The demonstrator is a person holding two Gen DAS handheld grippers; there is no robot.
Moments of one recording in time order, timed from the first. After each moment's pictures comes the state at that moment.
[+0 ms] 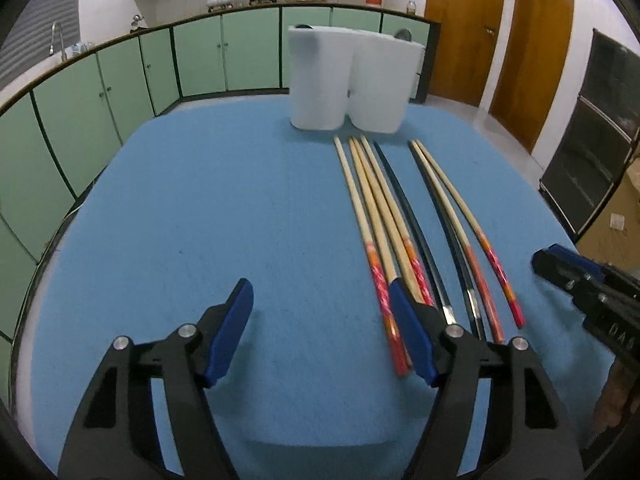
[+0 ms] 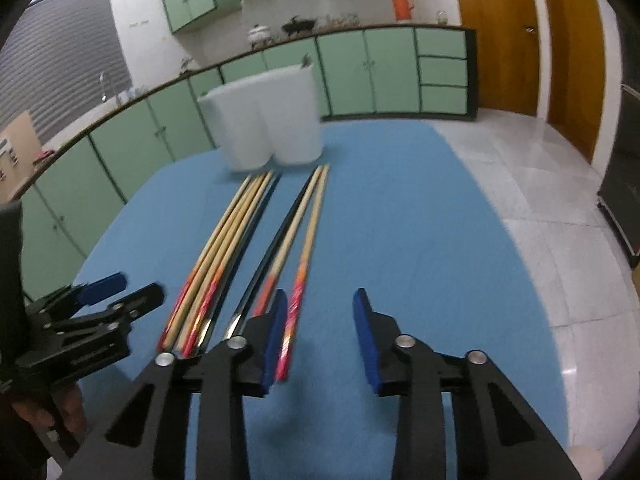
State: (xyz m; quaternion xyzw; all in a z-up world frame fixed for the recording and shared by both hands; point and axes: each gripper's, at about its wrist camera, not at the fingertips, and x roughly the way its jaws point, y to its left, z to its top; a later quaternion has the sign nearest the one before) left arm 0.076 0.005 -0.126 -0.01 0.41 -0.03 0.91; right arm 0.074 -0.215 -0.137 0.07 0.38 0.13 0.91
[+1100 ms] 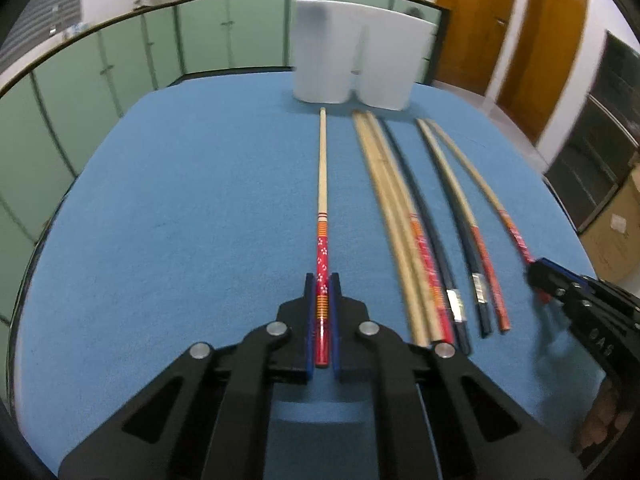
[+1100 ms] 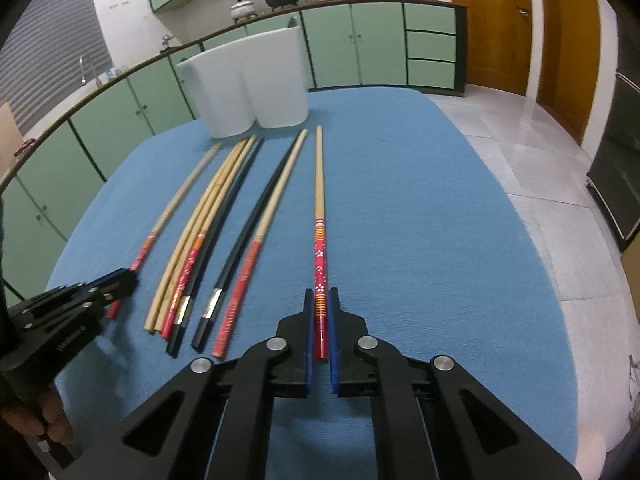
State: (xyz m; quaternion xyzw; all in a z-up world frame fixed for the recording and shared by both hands) left arm 0.083 -0.004 -0.132 -0.03 0.44 0.00 0.90; right arm 0.080 -0.218 -0.152 0.06 0.43 0.08 0.90
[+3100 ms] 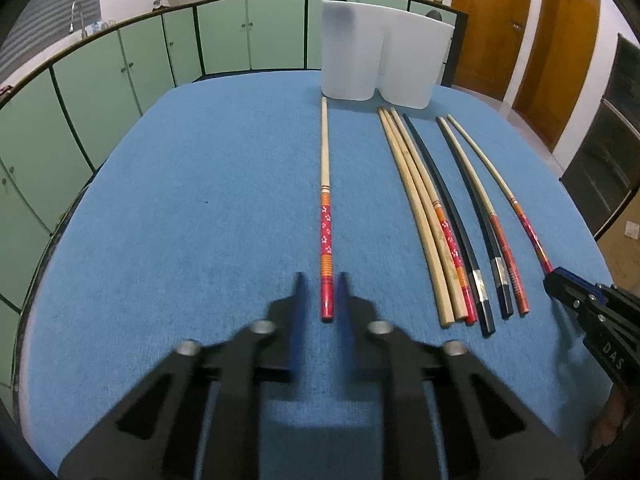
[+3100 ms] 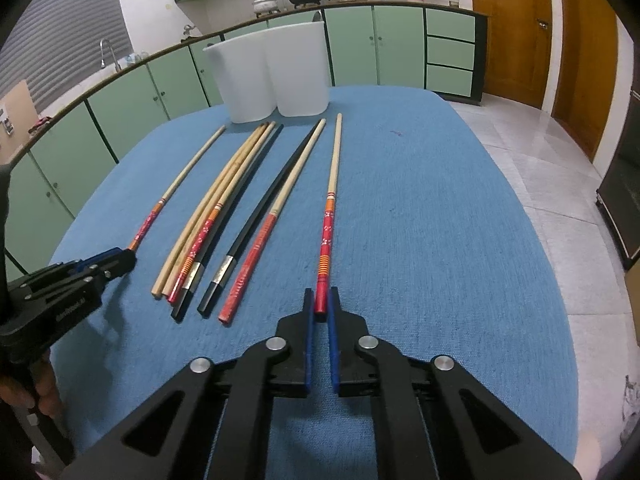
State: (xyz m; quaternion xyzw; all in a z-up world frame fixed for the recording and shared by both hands) left arm 0.068 0.008 -0.135 -0.03 0.44 0.02 0.90; right arm 0.065 -0.212 -0.157 0.03 0.42 0.12 0.90
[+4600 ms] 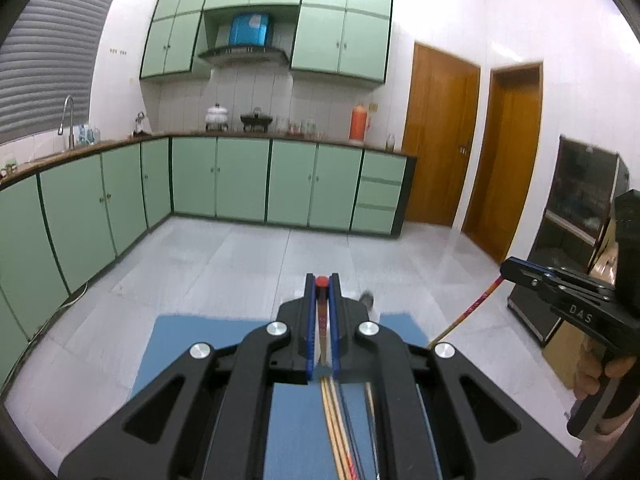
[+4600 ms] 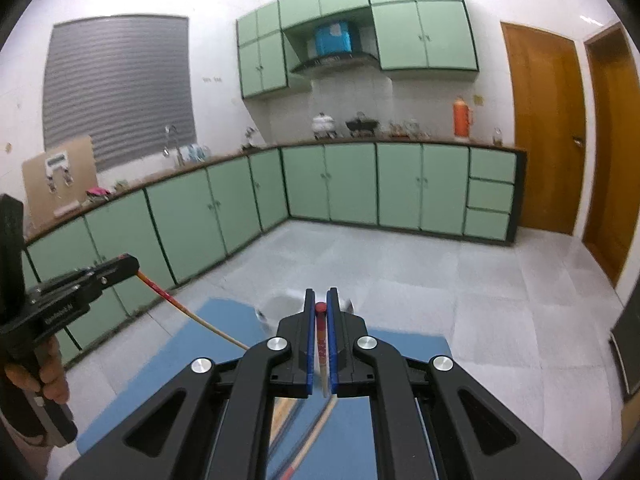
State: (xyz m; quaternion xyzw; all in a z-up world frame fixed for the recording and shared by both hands) left arm 0.102 0.018 0.124 -0.05 0.18 -0.06 0.98; right arm 0.131 -0.235 0.109 0.01 0.20 0.21 0.96
